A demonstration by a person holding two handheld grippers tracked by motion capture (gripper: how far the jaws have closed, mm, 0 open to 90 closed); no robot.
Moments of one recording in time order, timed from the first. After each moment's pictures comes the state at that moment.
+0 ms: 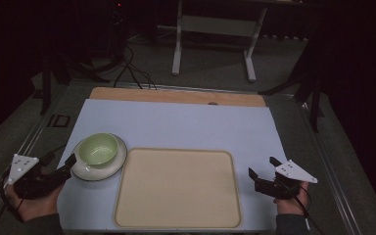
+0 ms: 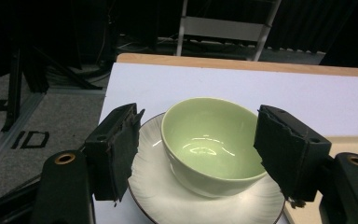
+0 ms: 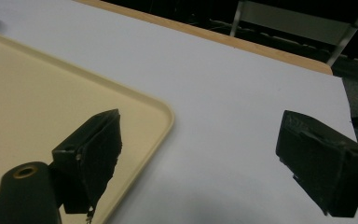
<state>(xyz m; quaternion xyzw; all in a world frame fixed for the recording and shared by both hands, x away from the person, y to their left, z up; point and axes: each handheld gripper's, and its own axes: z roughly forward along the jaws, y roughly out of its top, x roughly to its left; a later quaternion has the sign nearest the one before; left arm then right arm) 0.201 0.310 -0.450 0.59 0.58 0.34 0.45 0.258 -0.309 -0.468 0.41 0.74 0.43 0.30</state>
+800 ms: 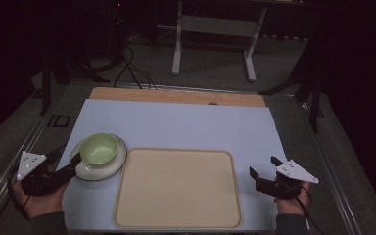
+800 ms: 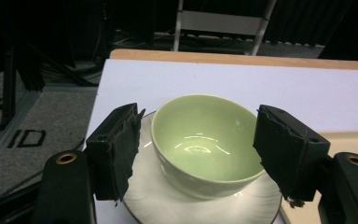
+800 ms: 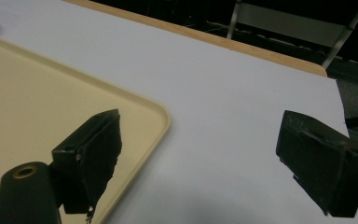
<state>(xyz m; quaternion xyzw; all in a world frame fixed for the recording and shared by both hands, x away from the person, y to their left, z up) 0.213 0.299 -0.453 0.60 0.58 0.33 0.44 0.257 -0.310 -0.467 0.41 0.74 0.43 0.31</state>
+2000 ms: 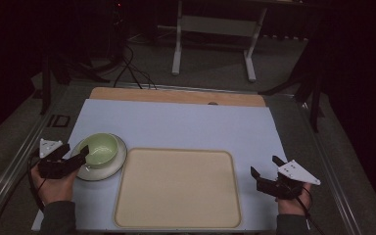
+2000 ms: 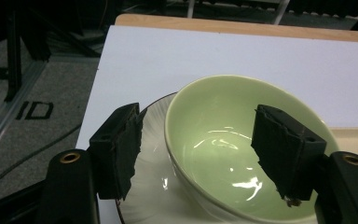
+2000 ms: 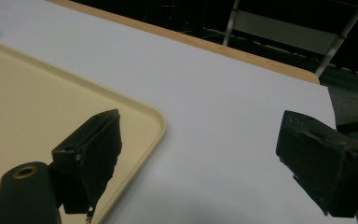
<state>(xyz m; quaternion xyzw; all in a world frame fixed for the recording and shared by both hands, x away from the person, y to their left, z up) 0.264 0.303 -0.478 0.61 0.62 0.30 0.39 0.255 -0.312 -0.464 0.41 0.73 0.44 0.32</state>
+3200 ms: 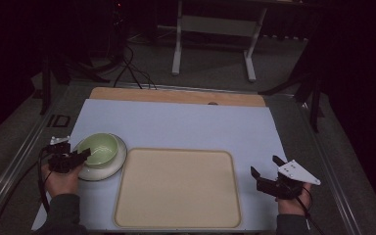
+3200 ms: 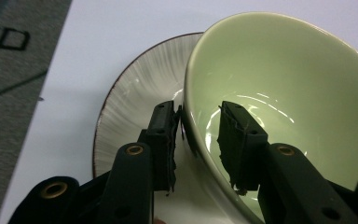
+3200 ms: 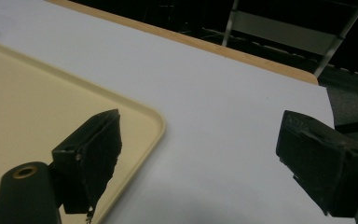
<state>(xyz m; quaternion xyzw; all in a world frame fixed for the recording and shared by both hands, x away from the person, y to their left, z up) 0.300 0.311 -0.508 0.61 0.69 0.19 0.35 0.255 -0.312 -0.464 0.41 0.73 0.44 0.32</state>
